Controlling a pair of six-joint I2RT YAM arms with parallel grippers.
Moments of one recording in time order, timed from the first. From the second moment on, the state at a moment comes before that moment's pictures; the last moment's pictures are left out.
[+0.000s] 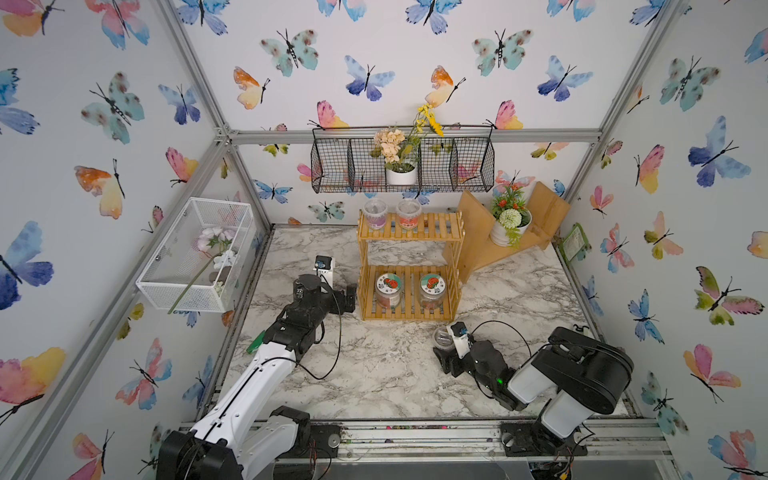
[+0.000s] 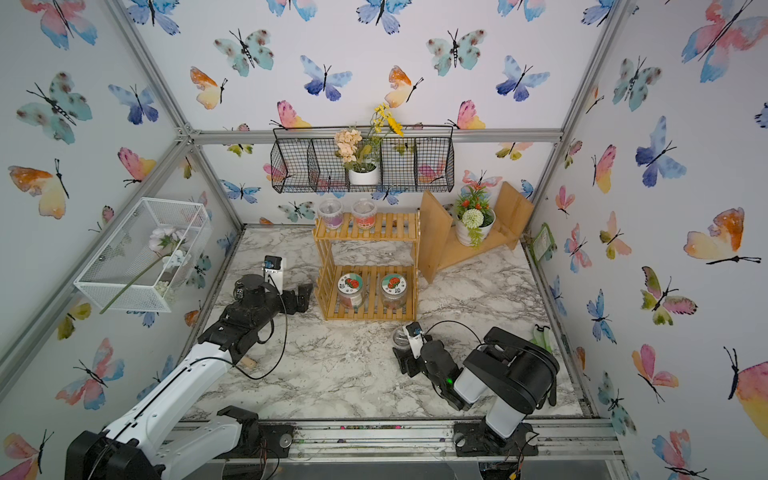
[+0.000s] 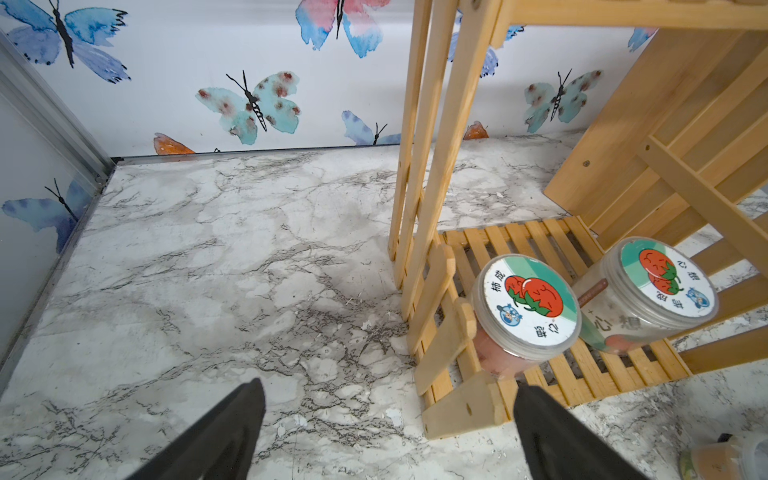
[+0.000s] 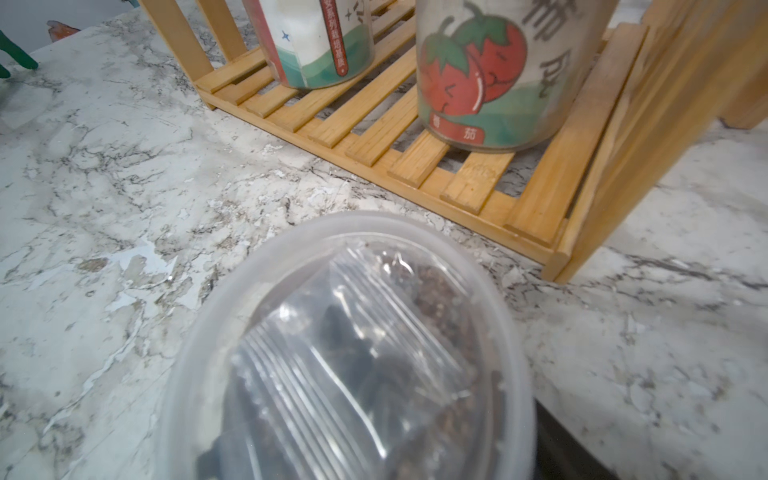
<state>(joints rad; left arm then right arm) -0.30 1.01 0.69 -0.12 -0.01 -0.09 0.85 1.66 0.15 1.02 0.14 0.17</state>
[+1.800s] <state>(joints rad) -0.25 1.20 1.01 -0.16 0.17 0.03 0.56 1.44 1.27 -0.08 -0.21 -0.02</state>
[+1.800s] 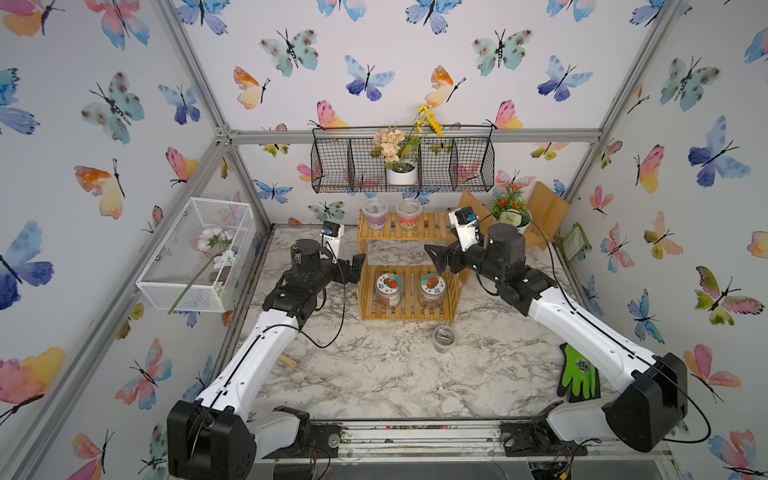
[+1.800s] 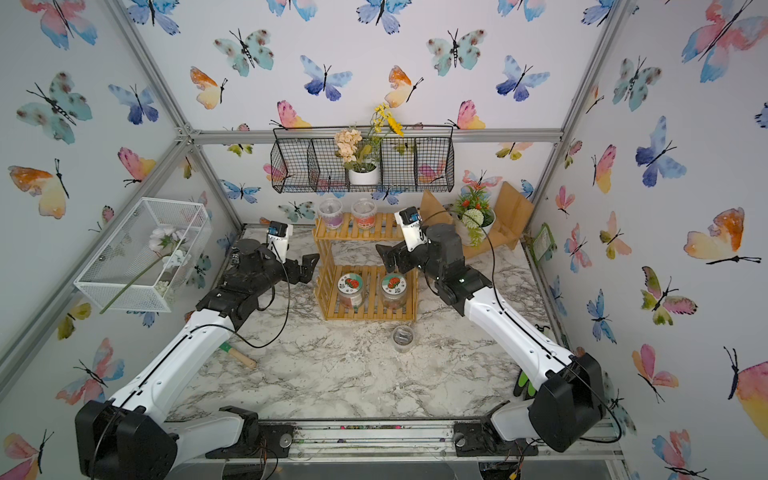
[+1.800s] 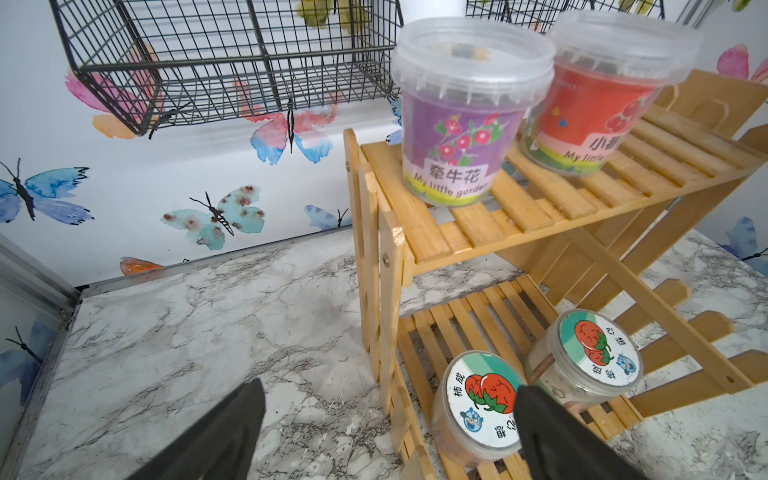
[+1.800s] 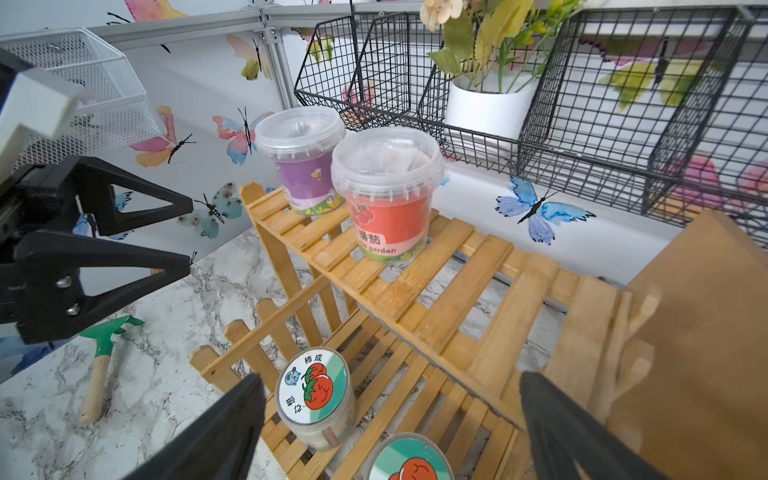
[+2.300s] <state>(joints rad) -0.18 1.24 1.05 -0.18 0.26 0.05 0.56 1.68 1.50 -0.08 -0.29 -0.07</state>
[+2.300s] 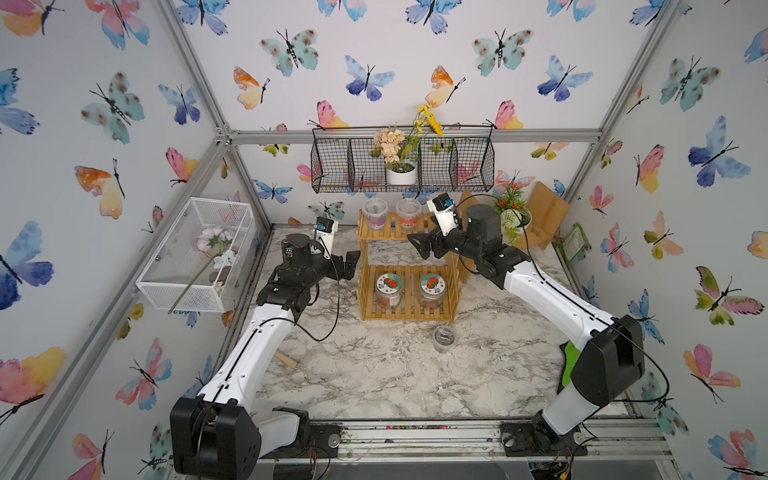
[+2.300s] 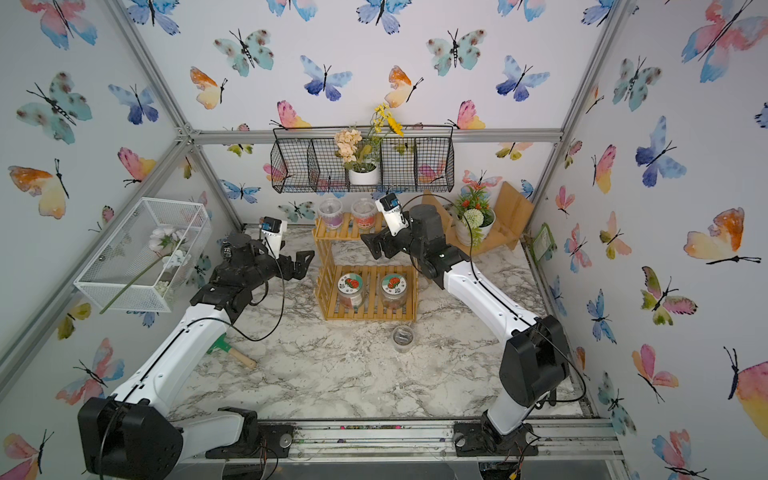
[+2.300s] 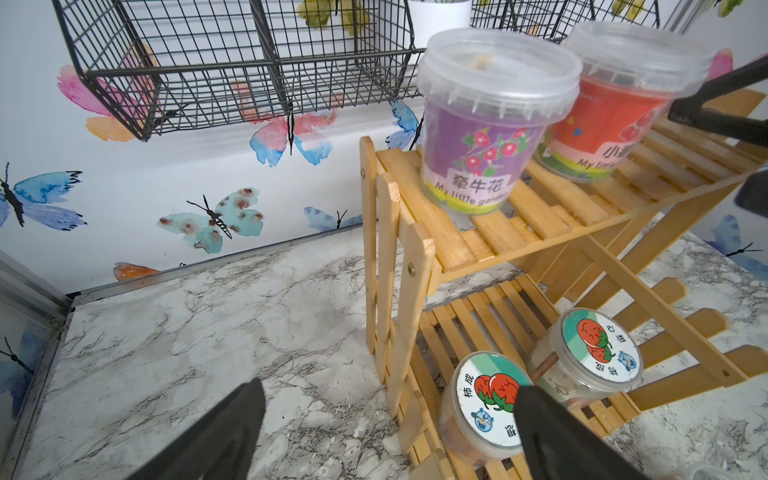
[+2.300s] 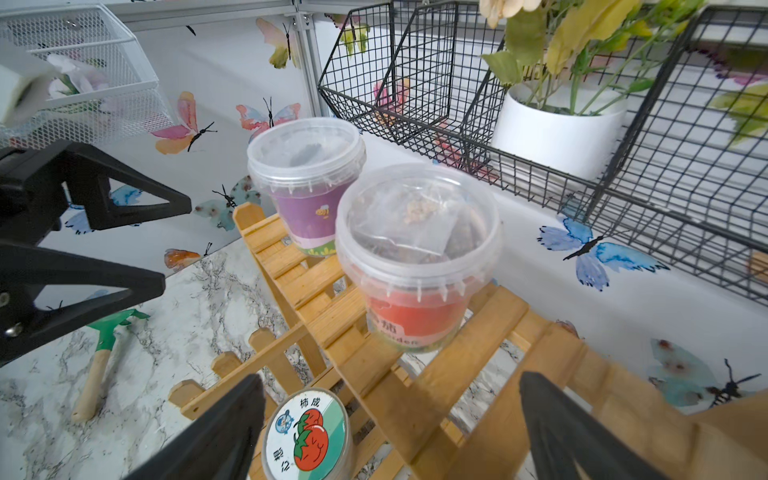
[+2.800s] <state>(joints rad) -0.17 1.26 1.06 -0.18 0.29 0.06 0.56 1.83 1.67 -0.05 -0.30 -0.08</state>
